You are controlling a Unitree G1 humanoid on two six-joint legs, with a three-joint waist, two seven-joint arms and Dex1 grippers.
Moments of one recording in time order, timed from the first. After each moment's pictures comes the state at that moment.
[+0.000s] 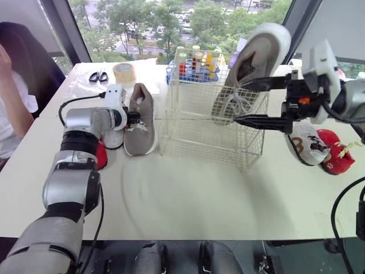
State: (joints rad) left arm -1.14 0.48 0.07 0.82 -0.34 0.86 -0.37; right arm -0.82 -0.97 -0.14 -0.26 0.62 0.83 1.12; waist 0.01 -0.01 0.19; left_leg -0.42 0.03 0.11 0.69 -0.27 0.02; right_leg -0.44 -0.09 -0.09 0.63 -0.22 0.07
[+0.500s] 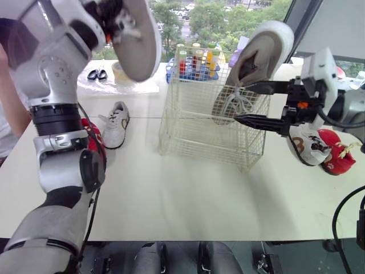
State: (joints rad) left arm -1.34 0.44 0.35 0.37 -0.47 0.61 -0.31; right arm -0.75 -0.96 -0.18 -0.32 0.67 0.85 0.99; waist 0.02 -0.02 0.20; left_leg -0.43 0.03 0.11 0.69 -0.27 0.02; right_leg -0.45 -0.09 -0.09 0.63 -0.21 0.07
